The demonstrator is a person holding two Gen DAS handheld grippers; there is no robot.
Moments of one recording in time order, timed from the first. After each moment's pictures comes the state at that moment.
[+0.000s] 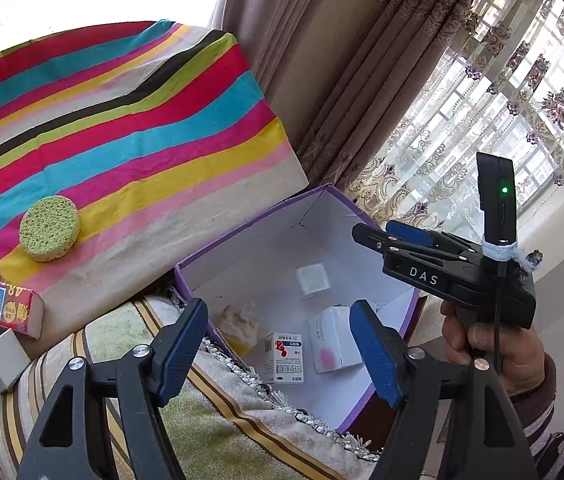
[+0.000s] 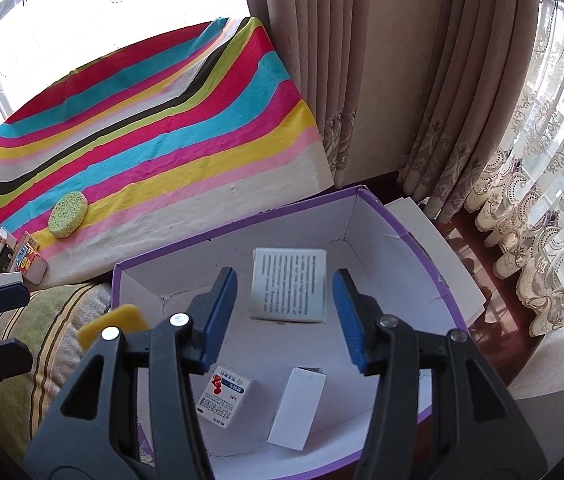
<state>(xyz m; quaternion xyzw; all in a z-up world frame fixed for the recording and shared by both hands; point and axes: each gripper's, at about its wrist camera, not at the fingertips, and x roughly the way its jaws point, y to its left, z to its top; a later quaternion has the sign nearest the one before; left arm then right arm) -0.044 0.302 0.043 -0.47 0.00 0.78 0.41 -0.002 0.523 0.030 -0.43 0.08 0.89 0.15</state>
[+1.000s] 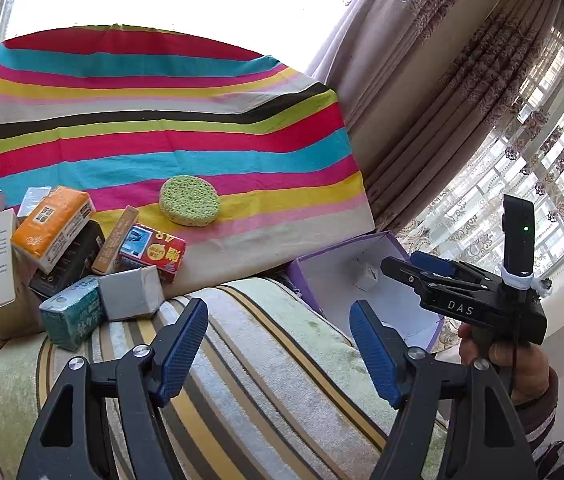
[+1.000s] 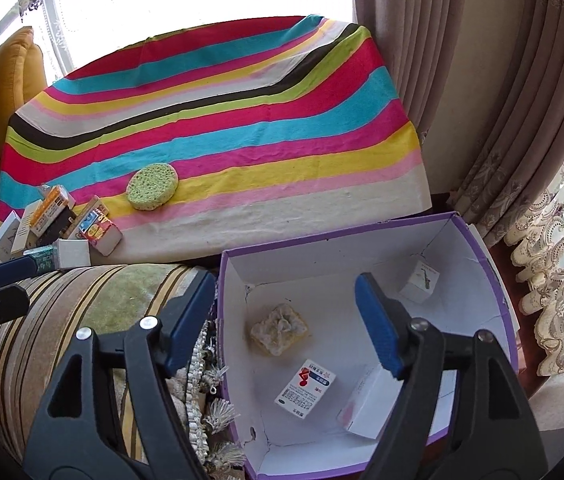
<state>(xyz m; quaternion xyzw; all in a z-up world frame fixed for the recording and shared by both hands) -0.047 0.151 0.046 -0.45 -0.11 0.83 0.32 -0.021 0.425 0.049 -0.45 0.03 0.89 0.04</state>
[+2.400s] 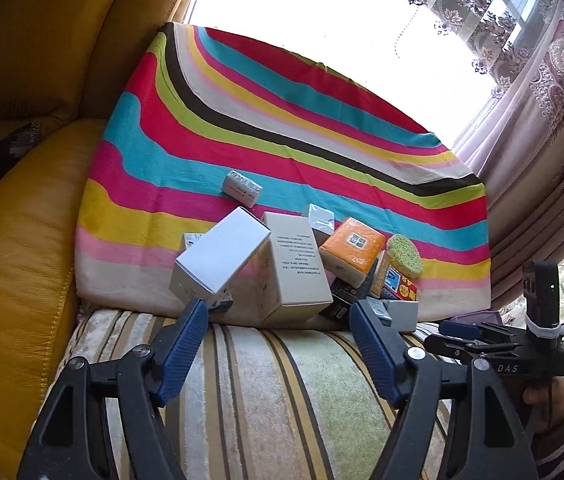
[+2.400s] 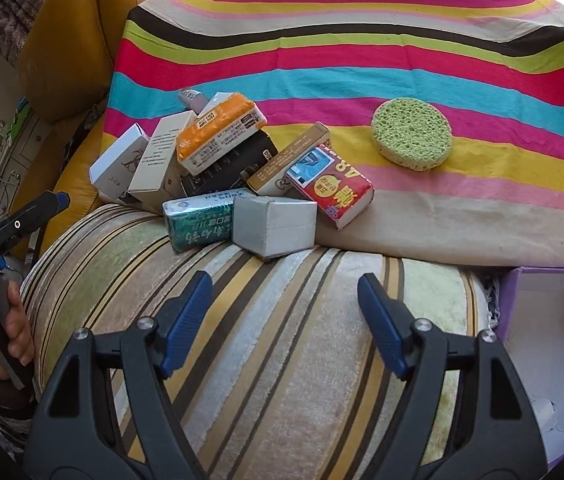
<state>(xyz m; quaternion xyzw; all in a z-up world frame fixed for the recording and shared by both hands) -0.056 -0.061 0.033 -0.43 -0.16 0.88 0.09 -0.090 0.240 0.000 -0.55 0.02 0.81 -0.20</state>
